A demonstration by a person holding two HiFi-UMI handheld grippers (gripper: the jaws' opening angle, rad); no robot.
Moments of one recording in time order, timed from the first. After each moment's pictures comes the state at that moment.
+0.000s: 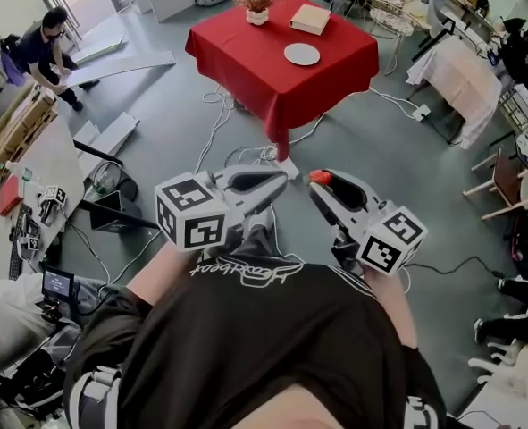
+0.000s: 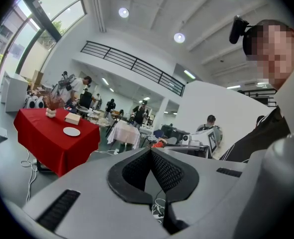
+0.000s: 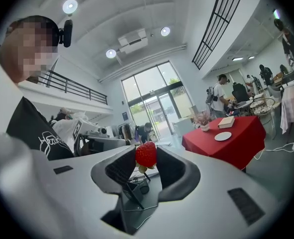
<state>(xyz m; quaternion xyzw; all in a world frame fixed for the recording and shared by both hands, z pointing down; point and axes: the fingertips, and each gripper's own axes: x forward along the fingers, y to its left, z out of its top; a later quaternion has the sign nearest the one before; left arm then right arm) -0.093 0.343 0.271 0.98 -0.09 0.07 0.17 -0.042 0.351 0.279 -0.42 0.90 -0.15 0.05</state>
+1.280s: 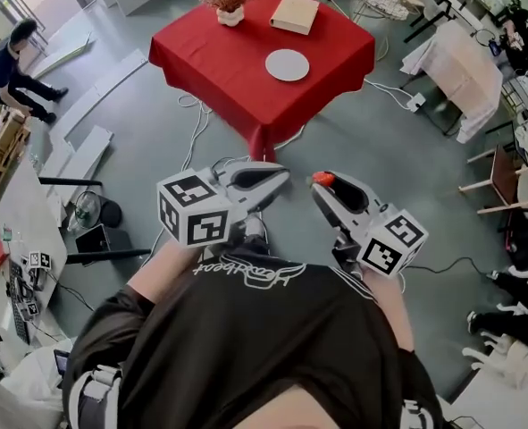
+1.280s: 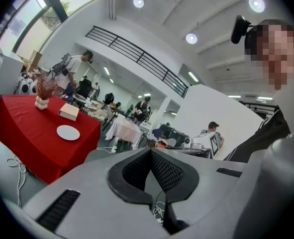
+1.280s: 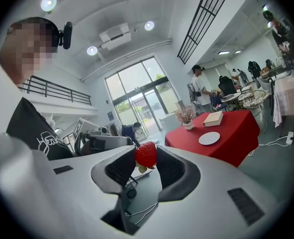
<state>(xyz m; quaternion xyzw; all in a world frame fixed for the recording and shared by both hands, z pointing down) -0.014 0.121 0.295 0.97 -0.05 0.09 0.23 0.037 0.141 0.307 -0.46 0.86 -0.21 0.04</state>
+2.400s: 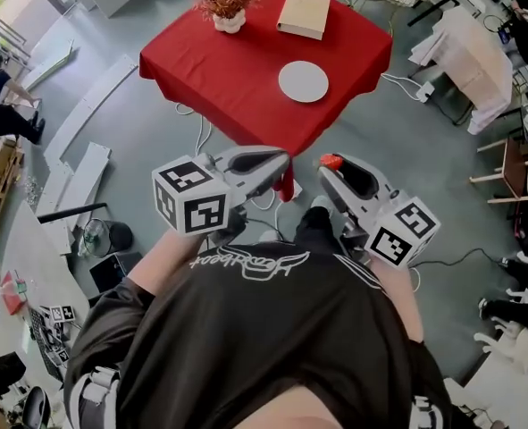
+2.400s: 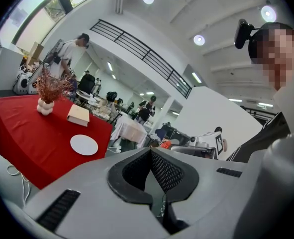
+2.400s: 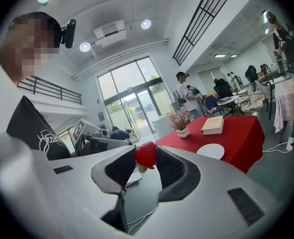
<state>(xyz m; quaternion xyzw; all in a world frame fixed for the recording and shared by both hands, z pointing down) -0.032 -0.066 0.317 0.96 -0.03 0.10 0.26 0.025 -0.034 0.315 -0.50 0.84 -0.20 0.03</state>
